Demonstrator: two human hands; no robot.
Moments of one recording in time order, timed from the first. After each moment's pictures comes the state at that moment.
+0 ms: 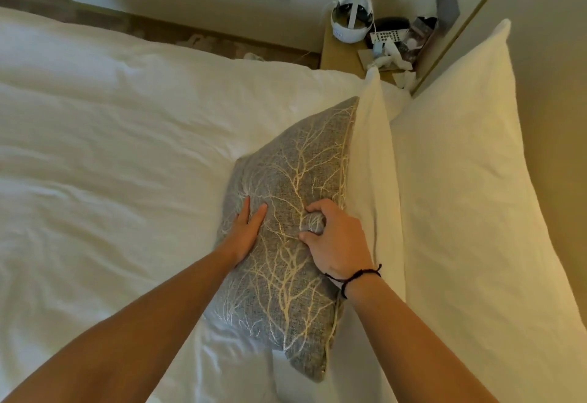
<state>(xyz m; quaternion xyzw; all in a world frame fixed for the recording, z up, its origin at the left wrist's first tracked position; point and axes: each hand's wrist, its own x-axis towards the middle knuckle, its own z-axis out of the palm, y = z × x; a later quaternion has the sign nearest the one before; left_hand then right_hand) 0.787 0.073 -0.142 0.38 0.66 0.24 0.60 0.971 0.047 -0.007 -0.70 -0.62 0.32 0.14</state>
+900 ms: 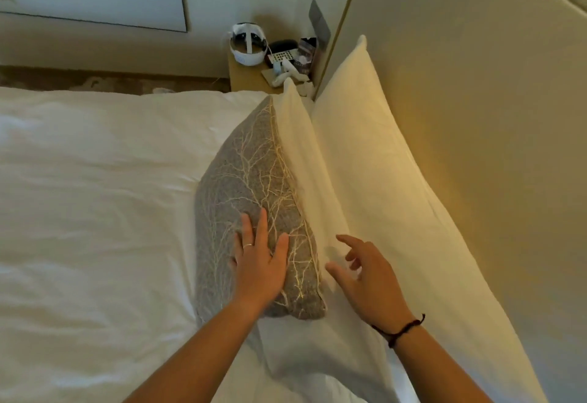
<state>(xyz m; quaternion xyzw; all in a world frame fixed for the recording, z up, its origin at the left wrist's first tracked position) 0.885 -0.032 -0.049 0.63 0.61 0.22 0.42 1.058 -0.115 0.043 -0.78 -0.55 0.22 0.20</state>
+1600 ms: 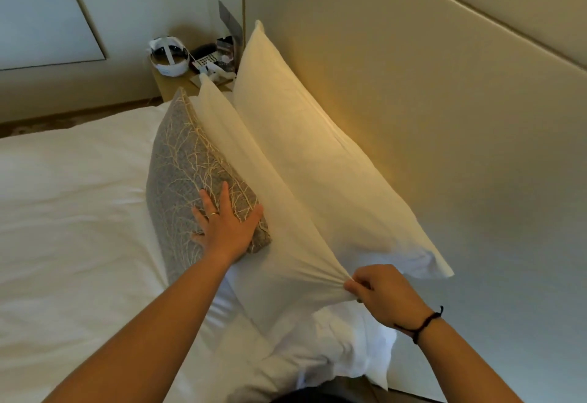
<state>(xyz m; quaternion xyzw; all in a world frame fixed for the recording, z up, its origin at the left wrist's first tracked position) 0.911 -0.064 -0.029 0.71 0.60 0.12 0.35 1.099 -0.308 0.052 -0.82 -0.47 0.29 0.10</state>
